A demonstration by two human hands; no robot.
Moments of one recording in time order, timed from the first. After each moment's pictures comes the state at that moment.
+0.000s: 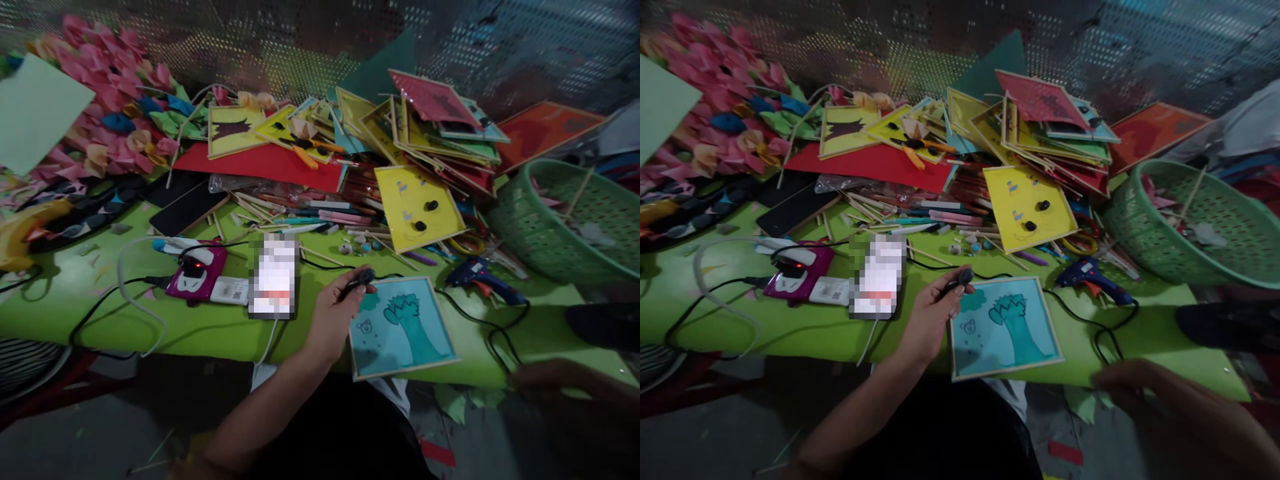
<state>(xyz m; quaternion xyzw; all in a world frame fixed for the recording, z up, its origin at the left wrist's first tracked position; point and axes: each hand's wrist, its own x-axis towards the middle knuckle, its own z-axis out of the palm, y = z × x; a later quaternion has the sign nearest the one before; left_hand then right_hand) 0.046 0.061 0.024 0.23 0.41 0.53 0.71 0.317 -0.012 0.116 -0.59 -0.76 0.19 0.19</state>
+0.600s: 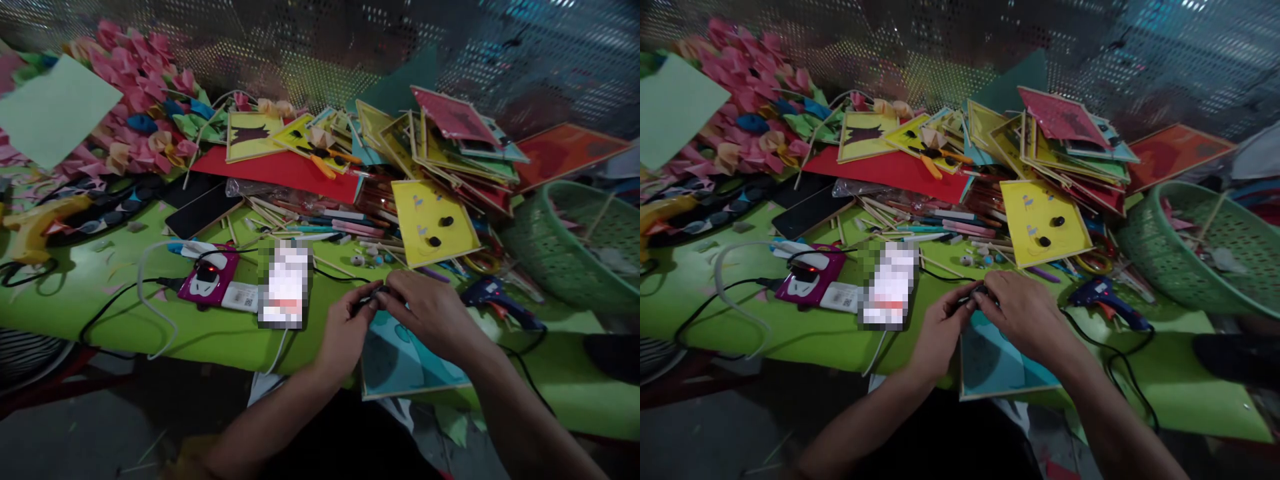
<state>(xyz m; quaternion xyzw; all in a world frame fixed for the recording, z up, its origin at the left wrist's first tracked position) 0.047 0.061 0.019 0.26 0.42 0.55 0.67 0.197 0.108 0.087 -0.43 -0.90 0.03 0.05</state>
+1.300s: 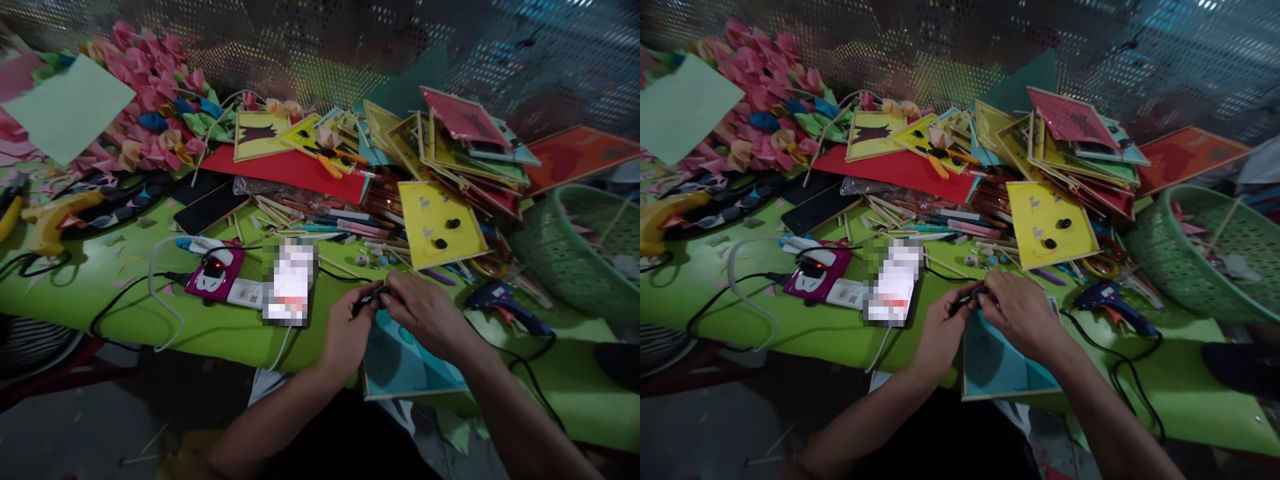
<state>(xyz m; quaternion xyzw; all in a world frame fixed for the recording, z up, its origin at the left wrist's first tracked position) 0.047 0.060 0.023 0.26 0.45 0.57 0.64 0.191 0.111 0.080 -0.44 -0.89 0.11 0.07</state>
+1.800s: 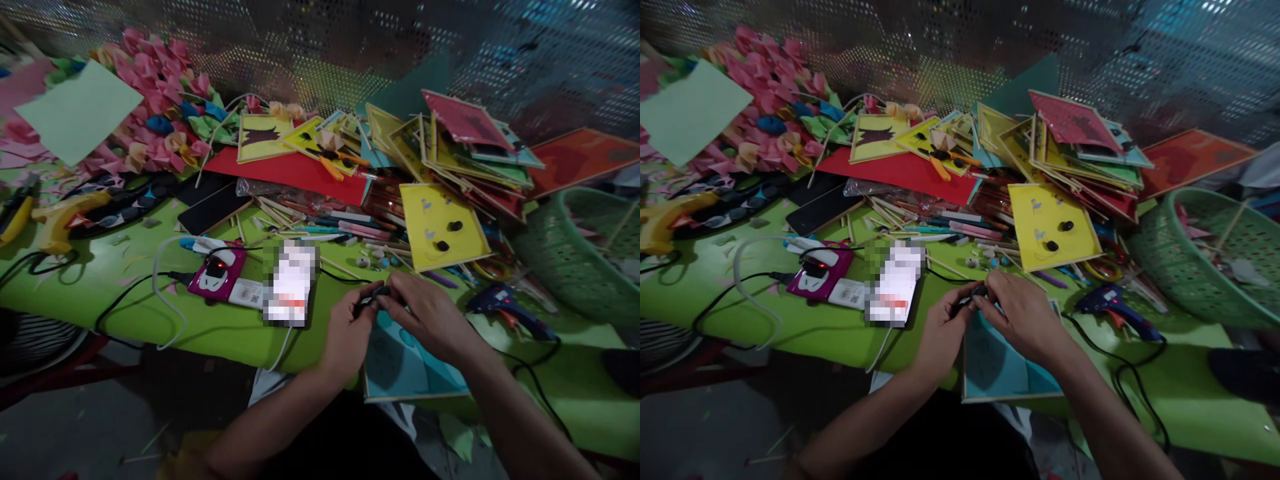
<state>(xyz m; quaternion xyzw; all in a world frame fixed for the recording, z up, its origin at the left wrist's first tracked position) 0.046 0.060 0.029 0.26 0.45 0.57 0.63 0.193 0.112 0.082 -0.44 -0.88 0.14 0.10</state>
